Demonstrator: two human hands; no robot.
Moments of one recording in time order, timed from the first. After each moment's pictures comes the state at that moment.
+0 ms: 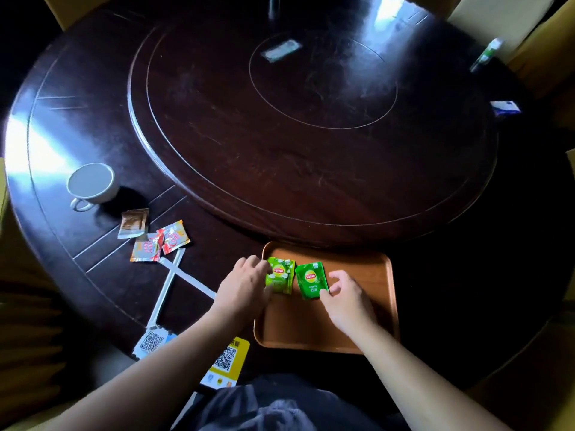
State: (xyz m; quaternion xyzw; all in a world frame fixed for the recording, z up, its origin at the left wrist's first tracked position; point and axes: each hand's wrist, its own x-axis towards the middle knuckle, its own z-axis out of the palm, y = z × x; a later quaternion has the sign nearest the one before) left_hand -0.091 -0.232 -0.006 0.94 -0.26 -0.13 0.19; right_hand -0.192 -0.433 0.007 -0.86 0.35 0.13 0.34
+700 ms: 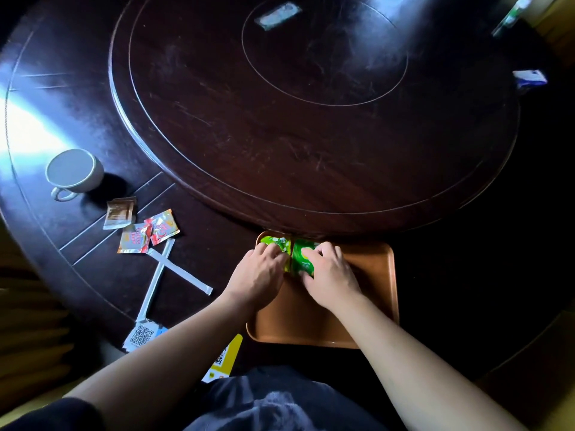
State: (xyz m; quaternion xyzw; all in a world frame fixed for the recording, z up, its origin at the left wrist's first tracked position) left_hand -0.083 -0.273 -0.020 0.91 -0.39 -0.11 0.09; right_hand -0.154 -0.438 -0.009 -0.96 0.14 0.12 0.21
